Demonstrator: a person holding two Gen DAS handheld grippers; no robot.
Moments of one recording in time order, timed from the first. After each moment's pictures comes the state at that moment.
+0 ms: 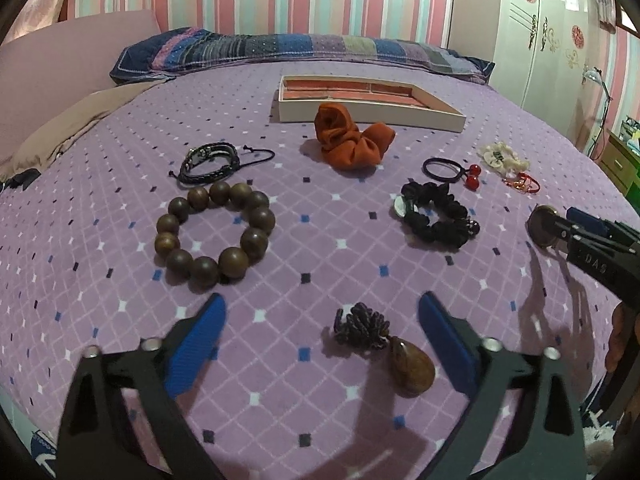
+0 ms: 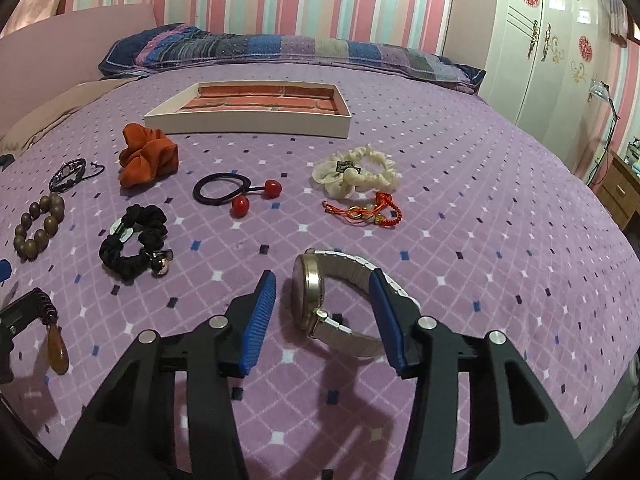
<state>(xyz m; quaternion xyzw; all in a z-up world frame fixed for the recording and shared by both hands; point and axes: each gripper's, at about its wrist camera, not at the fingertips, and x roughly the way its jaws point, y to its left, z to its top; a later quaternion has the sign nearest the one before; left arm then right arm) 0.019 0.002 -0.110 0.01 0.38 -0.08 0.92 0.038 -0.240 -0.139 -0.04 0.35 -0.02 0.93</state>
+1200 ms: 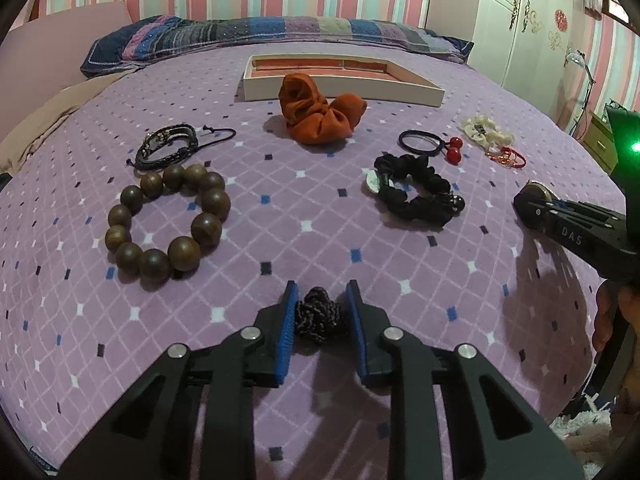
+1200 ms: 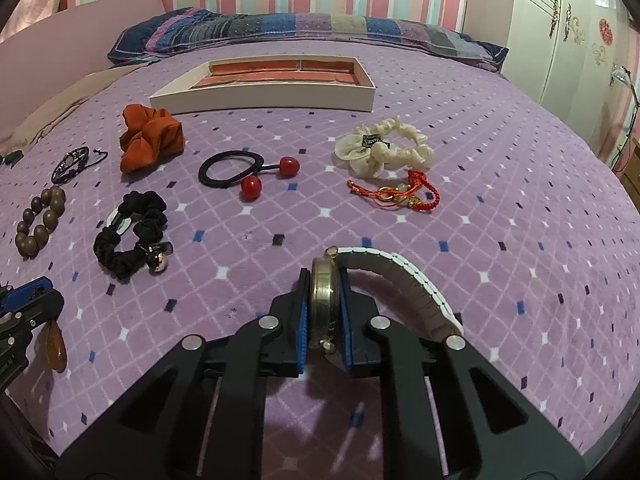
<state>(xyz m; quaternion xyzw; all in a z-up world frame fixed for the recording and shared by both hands) 0.032 -0.011 -0.124 0.01 0.41 -0.12 0.91 0.064 -0.240 -0.158 -0.02 0.39 0.01 0.92</state>
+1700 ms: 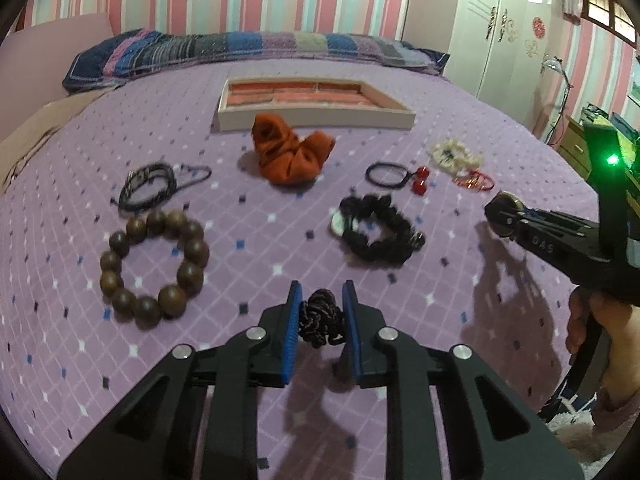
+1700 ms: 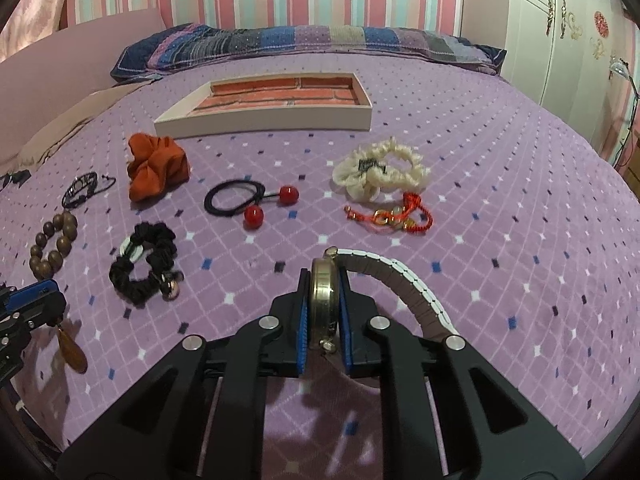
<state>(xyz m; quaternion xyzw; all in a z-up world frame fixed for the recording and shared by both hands) 0.036 -0.020 -0.090 0.01 0.38 -0.17 0.91 0.064 -0.248 -0.137 0.00 0.37 0.02 0.93</state>
